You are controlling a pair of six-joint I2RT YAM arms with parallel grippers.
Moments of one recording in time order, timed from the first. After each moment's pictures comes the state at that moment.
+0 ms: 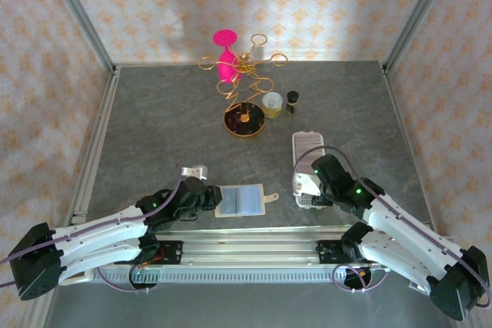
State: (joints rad) left arm -0.89 0.84 0.30 -0.20 -0.15 -0.98; right arm 0.64 0.79 0.54 -0.75 0.24 -0.96
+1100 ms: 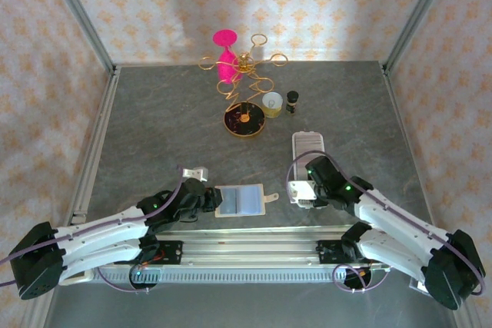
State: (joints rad) left arm -0.89 0.86 0.28 -0.17 -0.13 -0.98; right arm 0.64 0.90 0.48 -0.65 0.18 -1.10
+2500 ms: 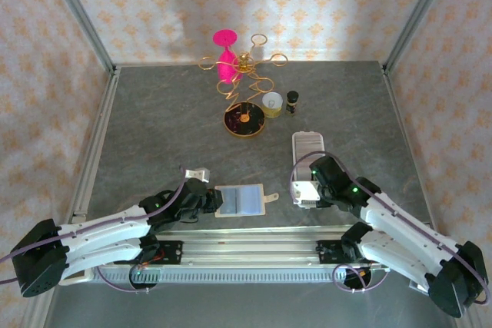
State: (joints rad) left arm -0.89 0.89 0.28 -0.16 -0.10 -0.98; right arm 0.64 0.82 0.53 -0.77 0.17 -1.09
